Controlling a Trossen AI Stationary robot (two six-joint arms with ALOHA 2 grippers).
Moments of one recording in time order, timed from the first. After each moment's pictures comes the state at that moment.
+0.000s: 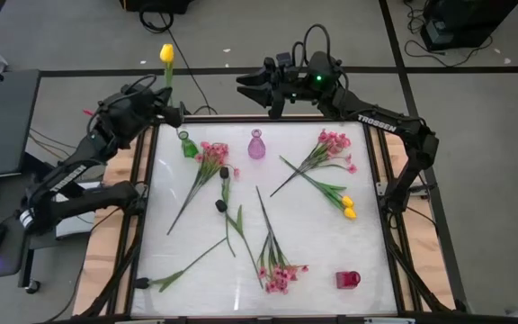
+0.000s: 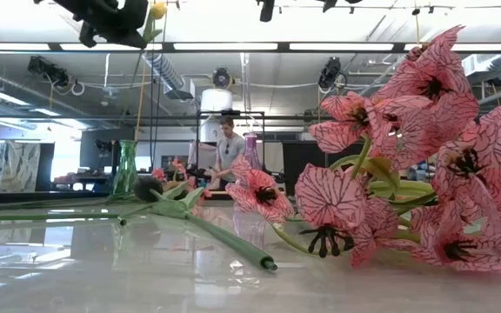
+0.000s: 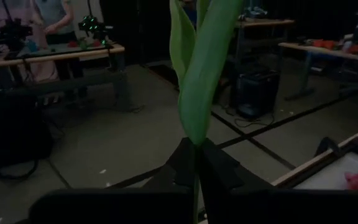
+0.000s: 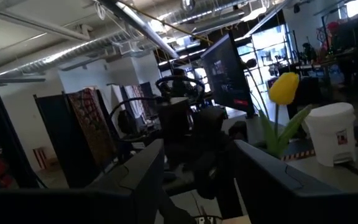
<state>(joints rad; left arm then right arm) 0.77 0.77 0.88 -0.19 -0.29 -0.03 -0.46 1.73 1.70 0.27 -0.50 0.42</state>
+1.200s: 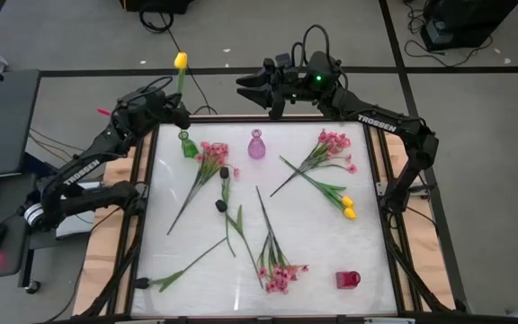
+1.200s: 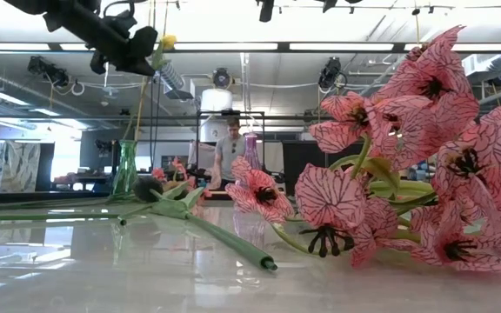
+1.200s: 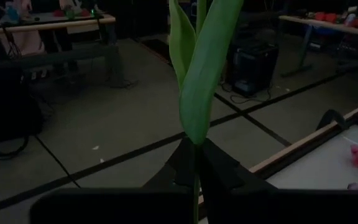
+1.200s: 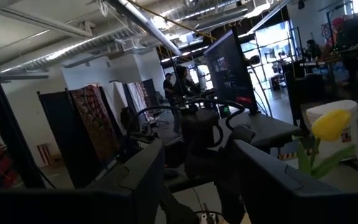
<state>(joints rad) 0.83 0.85 0.78 -0.11 -0.20 -0.06 -0.46 1.73 1.70 0.26 -0.52 0.41</state>
